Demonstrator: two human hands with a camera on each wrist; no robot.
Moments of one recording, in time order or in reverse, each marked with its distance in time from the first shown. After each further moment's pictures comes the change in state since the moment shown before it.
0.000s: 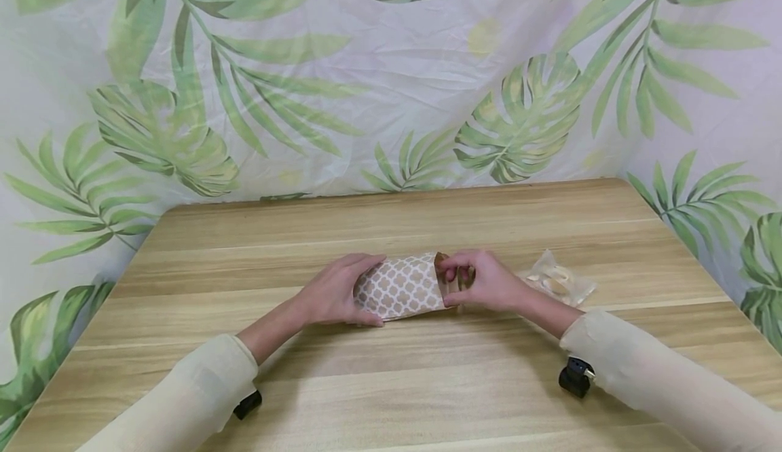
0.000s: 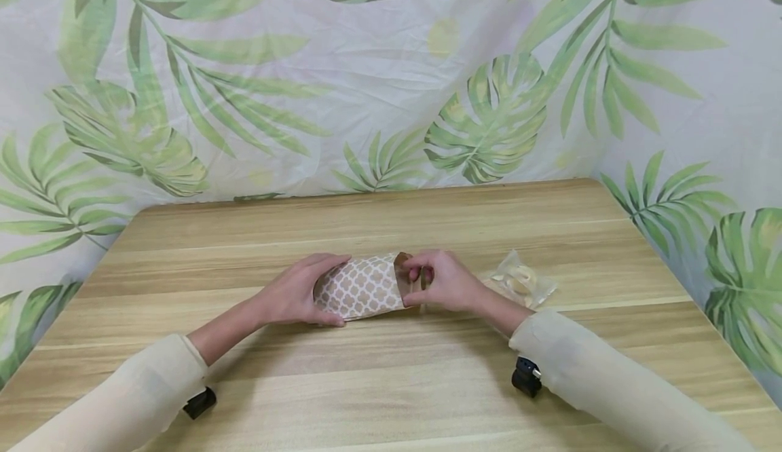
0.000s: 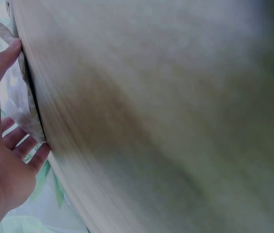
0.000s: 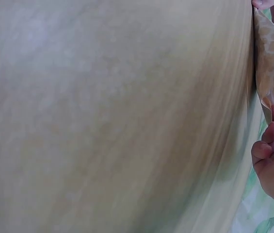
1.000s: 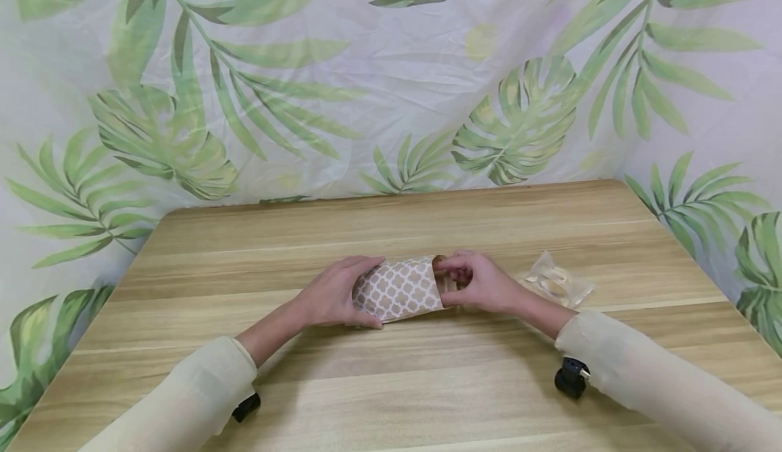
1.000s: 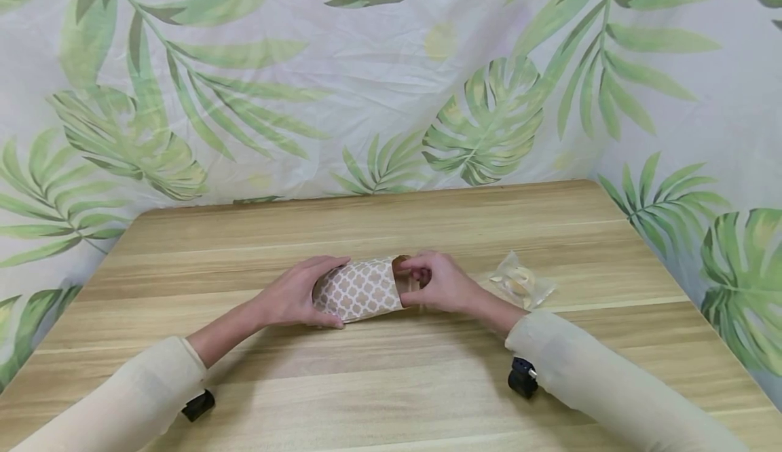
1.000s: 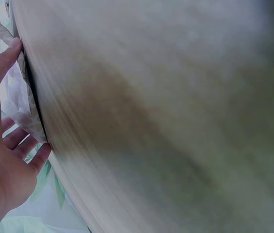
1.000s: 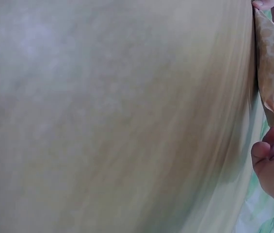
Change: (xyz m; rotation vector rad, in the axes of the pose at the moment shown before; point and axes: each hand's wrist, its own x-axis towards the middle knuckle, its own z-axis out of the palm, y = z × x) left_hand 0.000 0.002 -0.002 -0.014 -0.006 -0.011; right_hand 0.000 0.002 0.002 0.023 0.003 0.018
